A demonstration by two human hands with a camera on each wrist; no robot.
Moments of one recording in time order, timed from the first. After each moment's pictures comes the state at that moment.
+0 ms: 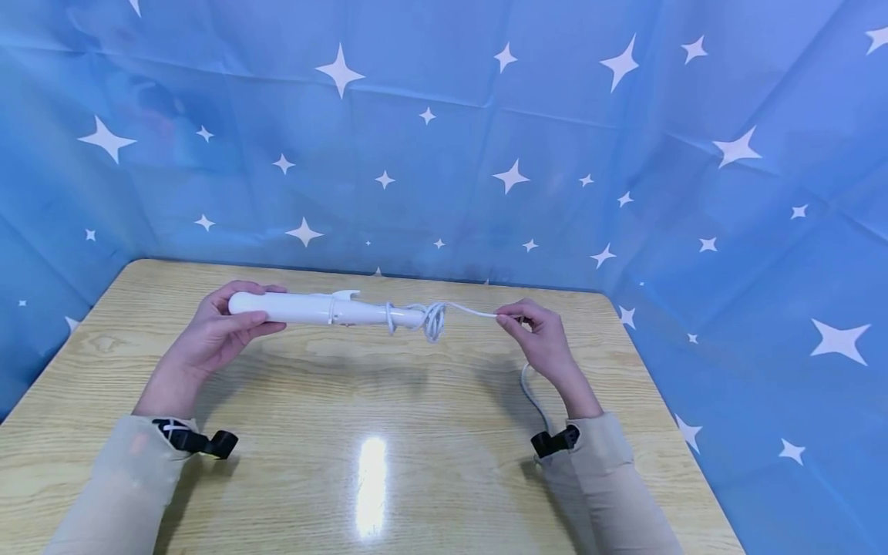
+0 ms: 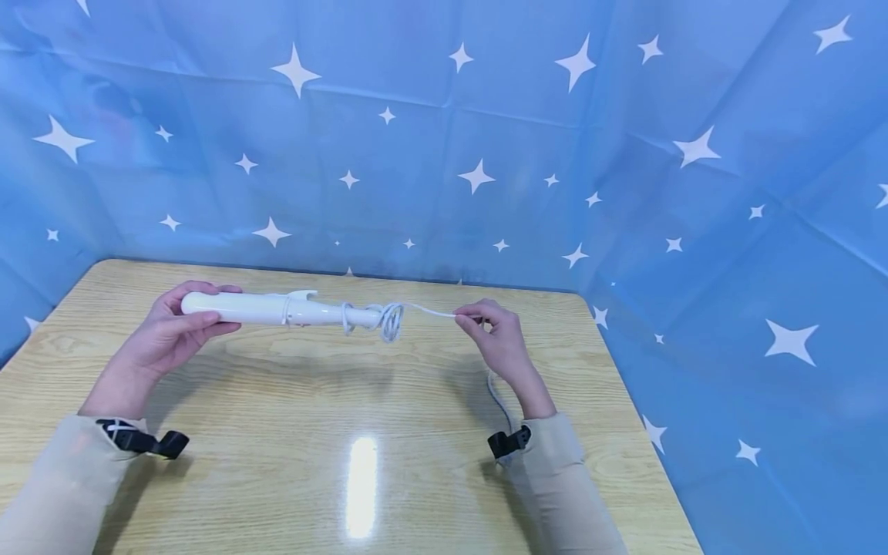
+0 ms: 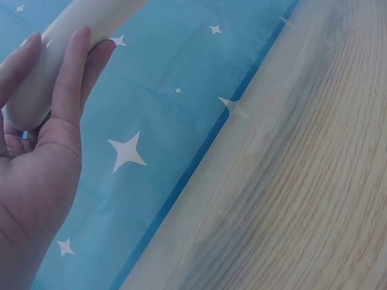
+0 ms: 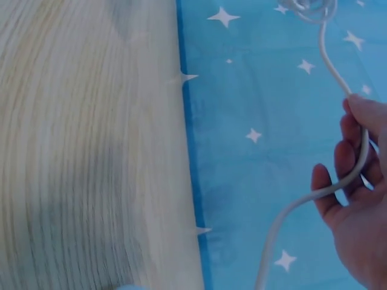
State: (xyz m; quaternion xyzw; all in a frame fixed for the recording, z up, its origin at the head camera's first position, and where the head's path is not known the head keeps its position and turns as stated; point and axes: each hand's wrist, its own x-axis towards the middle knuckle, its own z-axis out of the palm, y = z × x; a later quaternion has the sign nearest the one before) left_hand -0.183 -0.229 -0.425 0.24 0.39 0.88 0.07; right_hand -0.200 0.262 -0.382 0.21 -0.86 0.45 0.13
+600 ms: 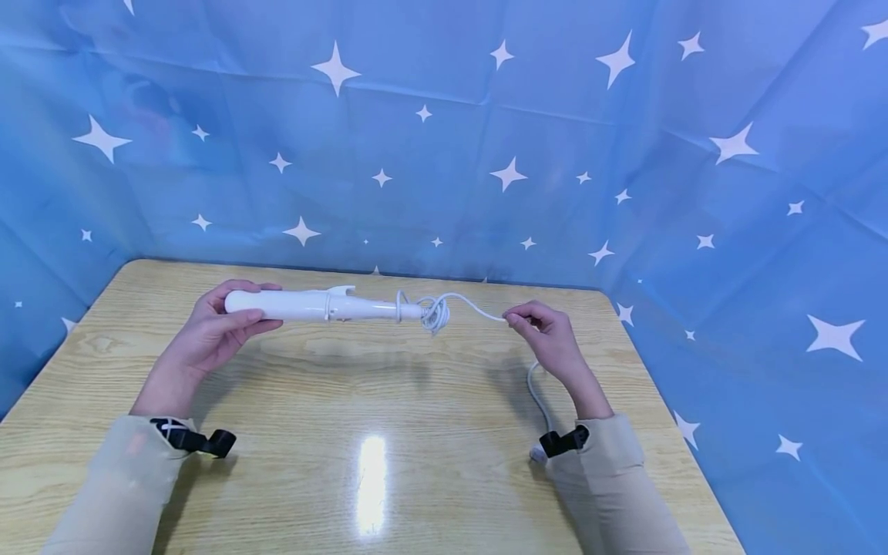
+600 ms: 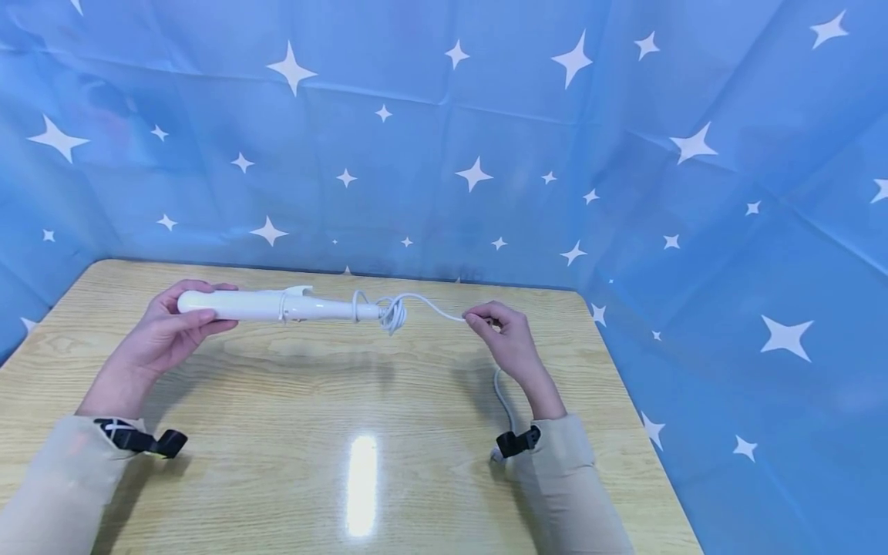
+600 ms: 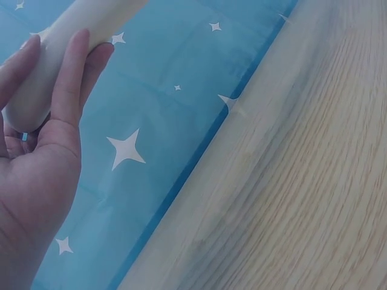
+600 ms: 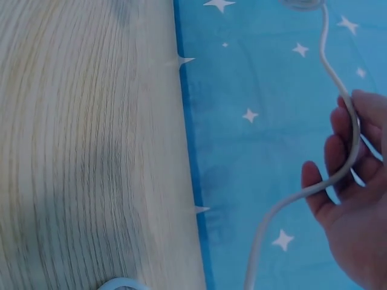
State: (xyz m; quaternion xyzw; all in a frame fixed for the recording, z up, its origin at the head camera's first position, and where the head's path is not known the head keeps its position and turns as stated) left_hand -0.184 -0.230 -0.426 0.22 0.39 0.89 0.07; right_hand -0.194 0.277 -0.376 0.19 -0.86 0.47 0.10
